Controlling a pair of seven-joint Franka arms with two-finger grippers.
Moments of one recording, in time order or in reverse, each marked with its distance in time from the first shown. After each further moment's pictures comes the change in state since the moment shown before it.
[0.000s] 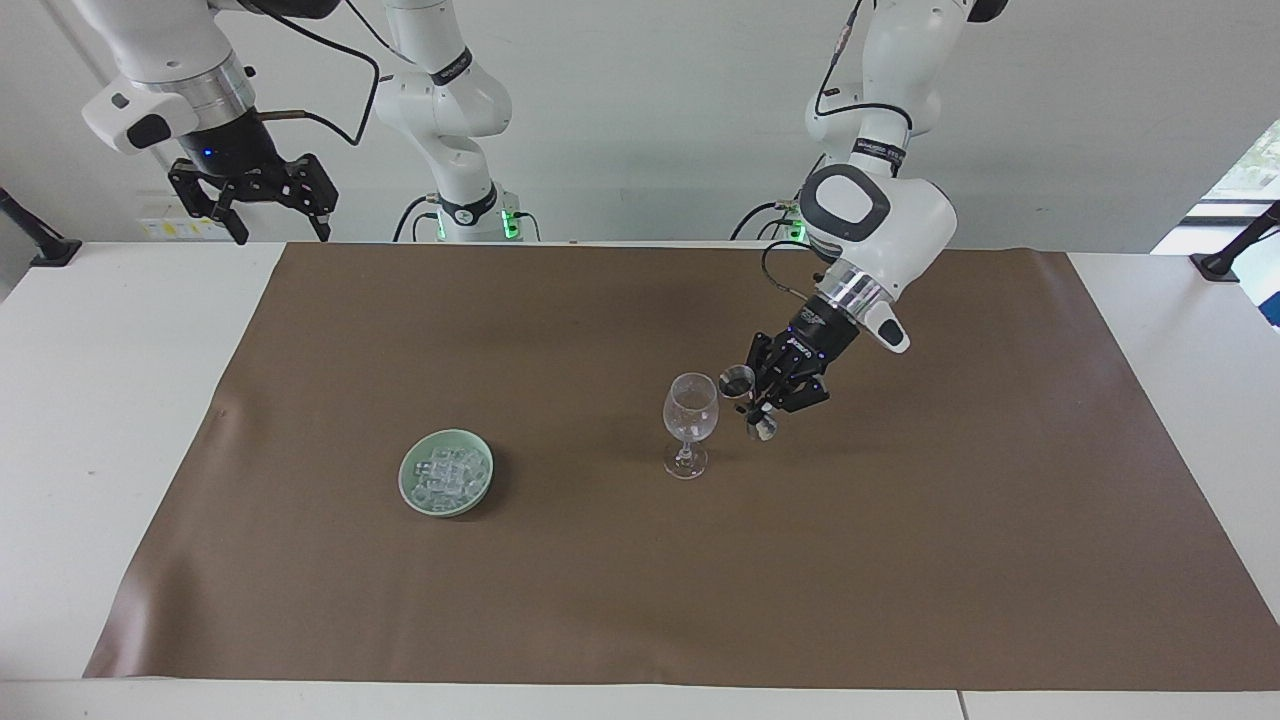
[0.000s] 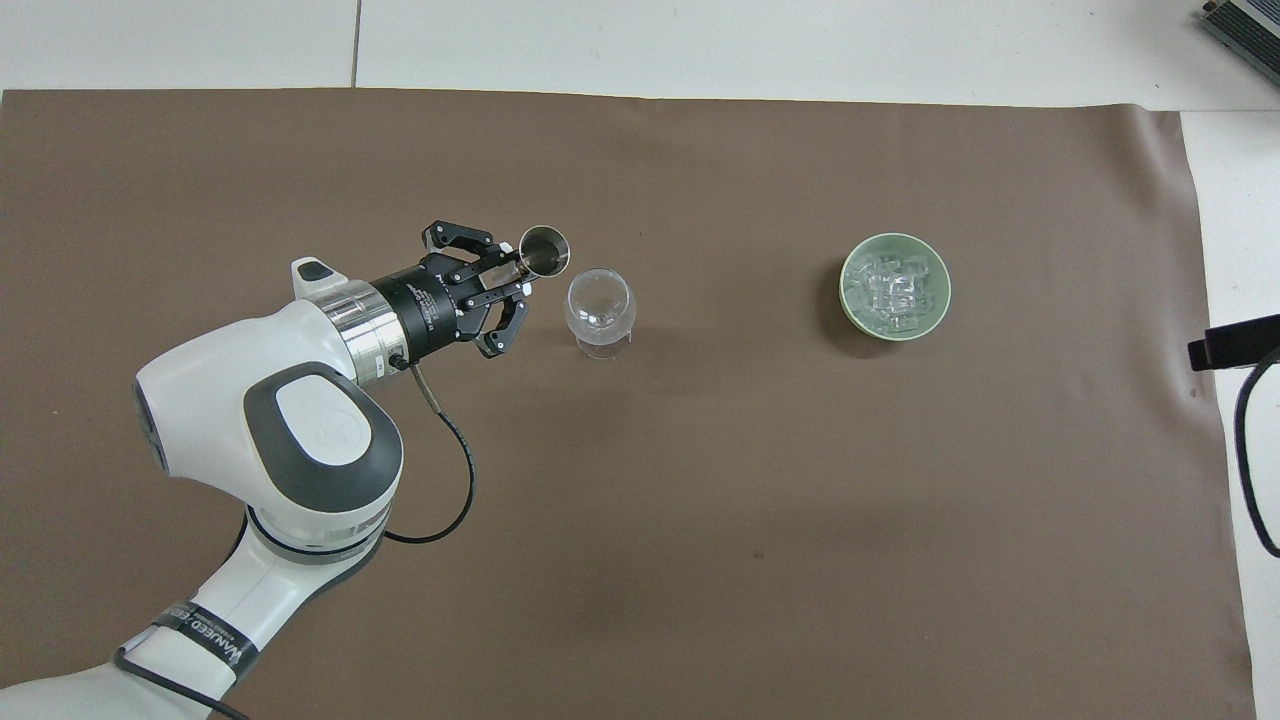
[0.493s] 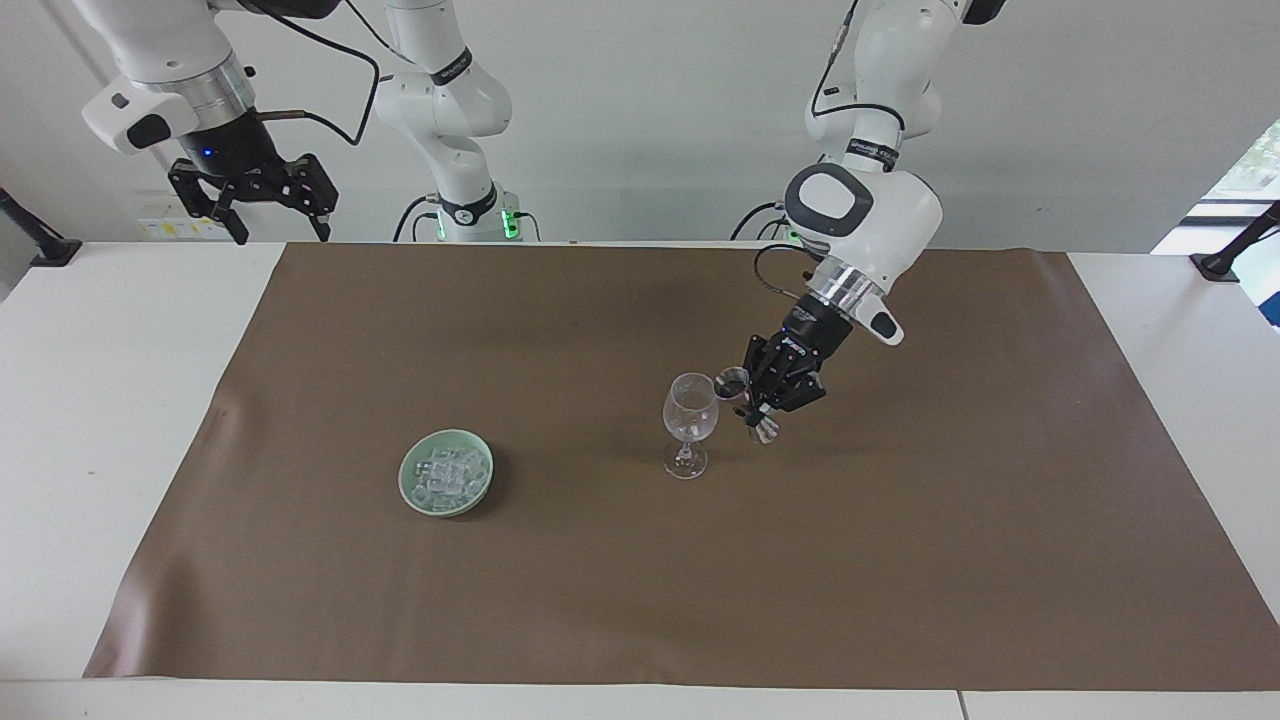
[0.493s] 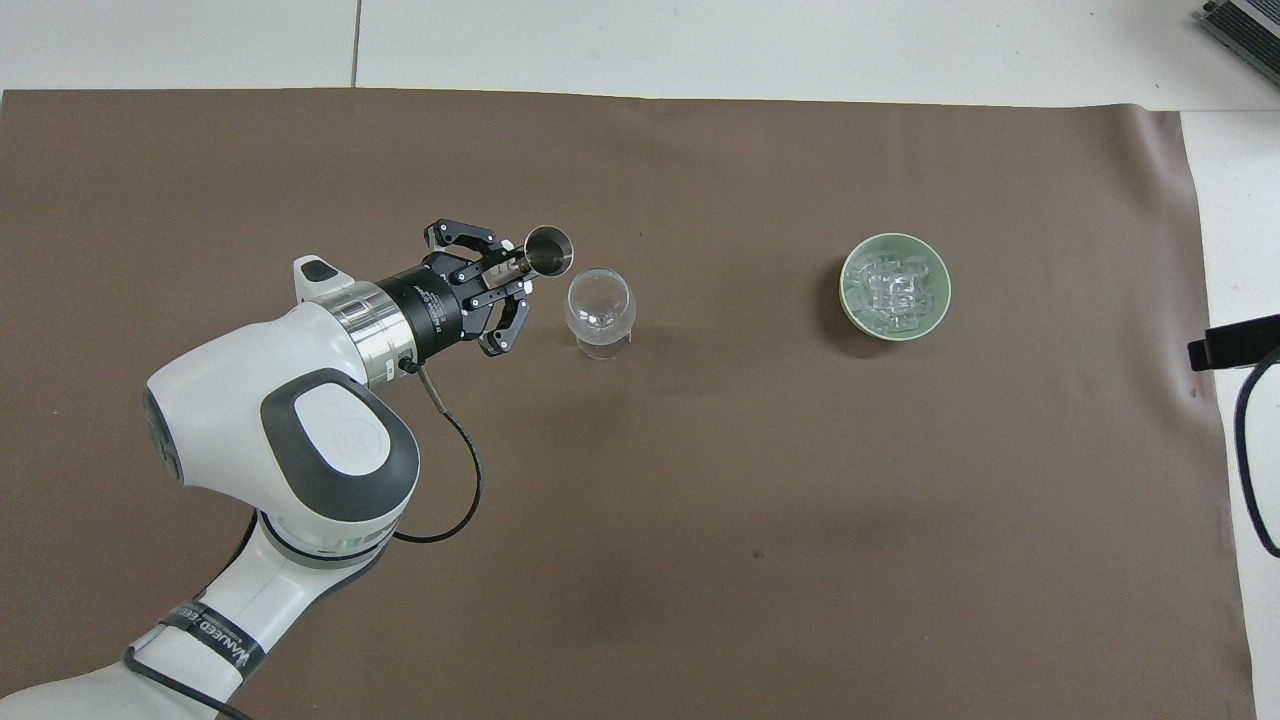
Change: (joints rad) left arm -0.030 0.011 -0.010 0.000 0.040 0.094 0.002; right arm 0.000 0.000 0.000 0.000 0.000 0.000 0.000
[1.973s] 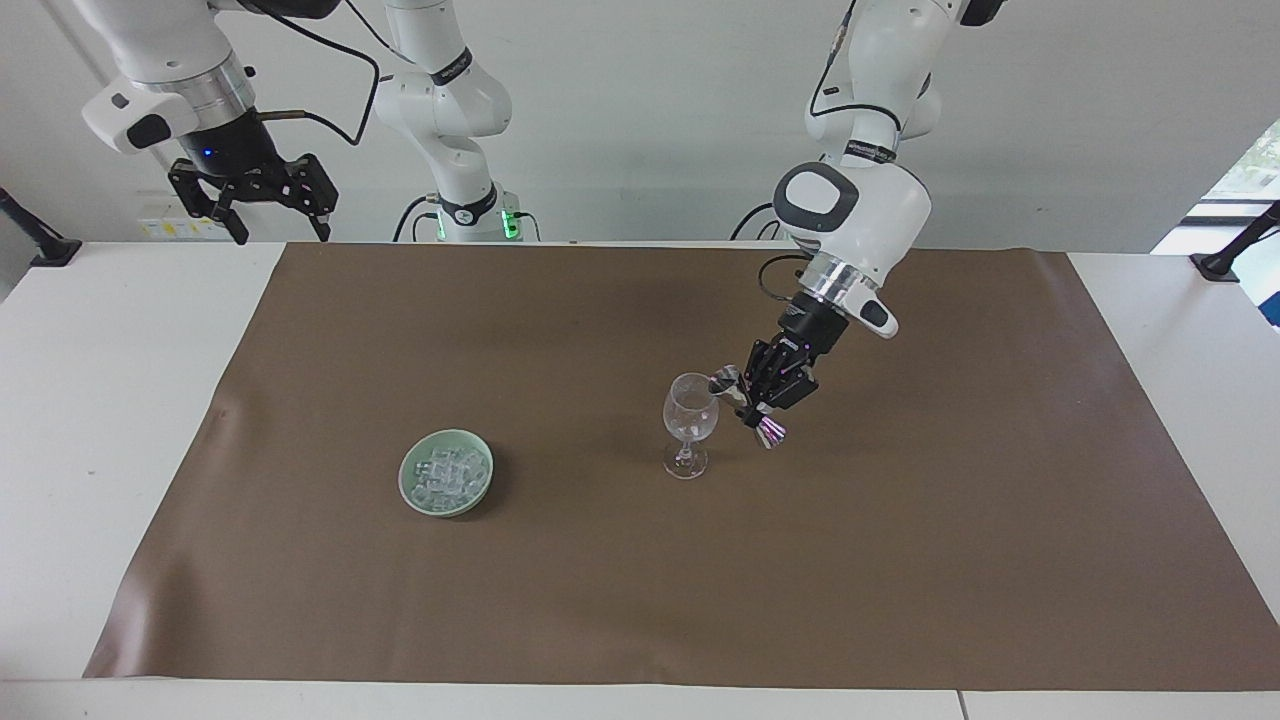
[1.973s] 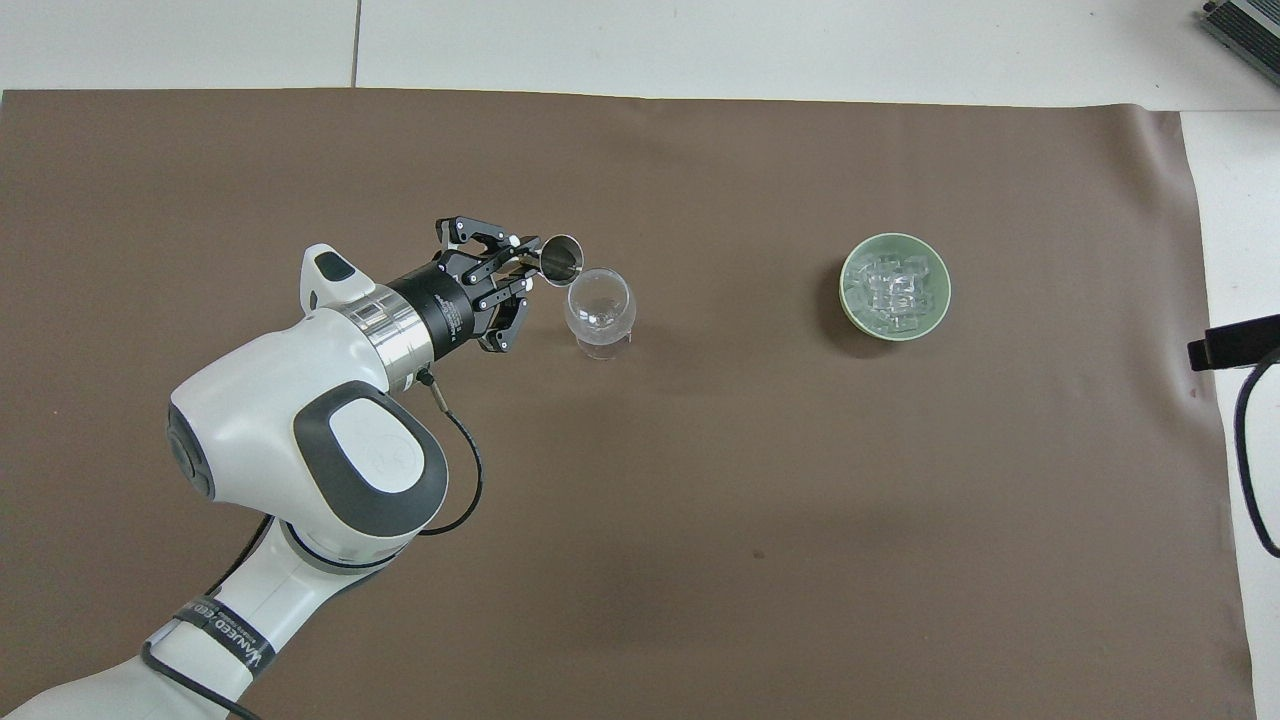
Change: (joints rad) left arm -0.005 0.004 -0.016 -0.003 0.080 0.072 0.186; right arm 0.000 0.000 0.000 0.000 0.000 0.000 0.000
